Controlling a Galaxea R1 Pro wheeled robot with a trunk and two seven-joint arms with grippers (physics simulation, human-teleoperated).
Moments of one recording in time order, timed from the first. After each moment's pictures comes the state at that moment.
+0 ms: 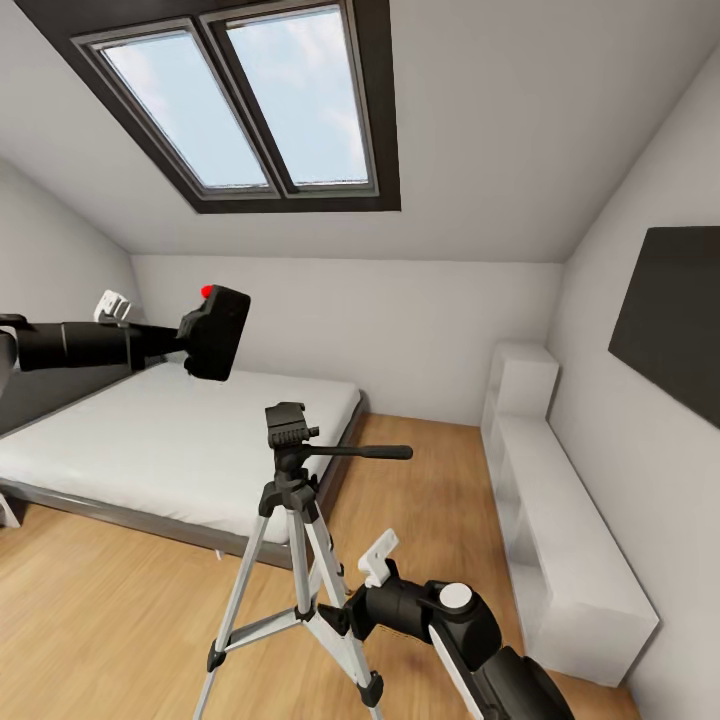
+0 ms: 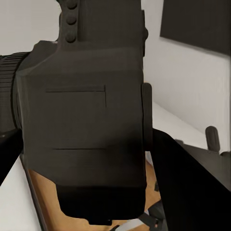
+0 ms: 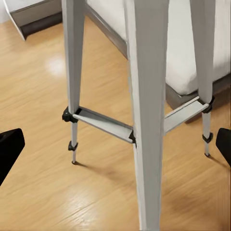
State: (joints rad) left arm -1.05 0.60 -0.07 -1.38 0.28 0.90 -1.08; right arm -0.28 0.03 0.44 -1.41 0.07 0.60 0.50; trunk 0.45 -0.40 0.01
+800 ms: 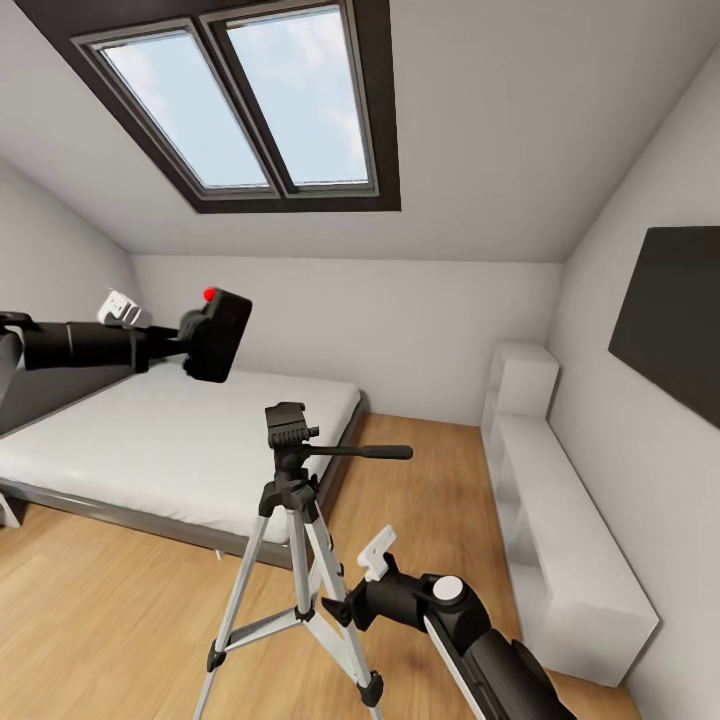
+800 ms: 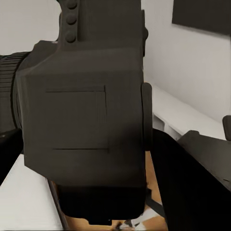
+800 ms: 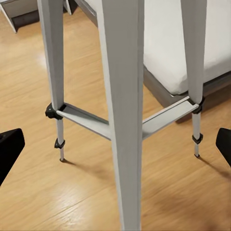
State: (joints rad) left arm -1.05 0.59 -0.08 -1.40 0.20 0.89 -1.08; right arm -0.35 0.04 0.45 -1.26 0.09 0.50 0.50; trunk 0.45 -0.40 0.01
